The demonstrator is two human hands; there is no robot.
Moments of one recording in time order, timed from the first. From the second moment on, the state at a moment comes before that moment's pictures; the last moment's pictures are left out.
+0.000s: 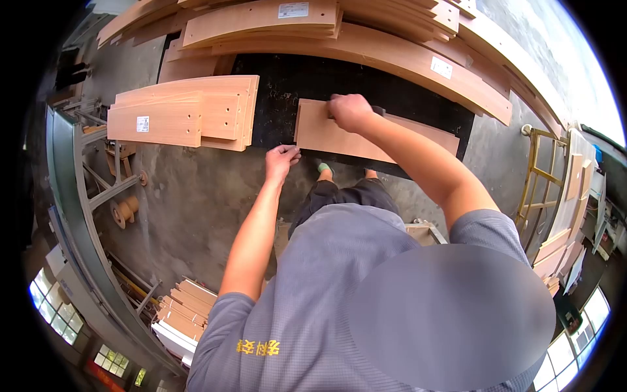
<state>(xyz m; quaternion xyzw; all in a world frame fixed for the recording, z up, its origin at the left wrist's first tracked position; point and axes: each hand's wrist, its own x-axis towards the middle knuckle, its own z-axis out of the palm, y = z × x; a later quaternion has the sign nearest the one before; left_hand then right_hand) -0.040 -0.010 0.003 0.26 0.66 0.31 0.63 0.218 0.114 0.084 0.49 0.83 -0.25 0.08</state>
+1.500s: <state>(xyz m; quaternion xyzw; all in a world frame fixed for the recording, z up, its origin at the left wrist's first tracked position) -0.004 0.082 0.098 0.59 0.56 0.10 0.57 0.116 0.019 0.075 0.58 0.75 -0.32 0.04</state>
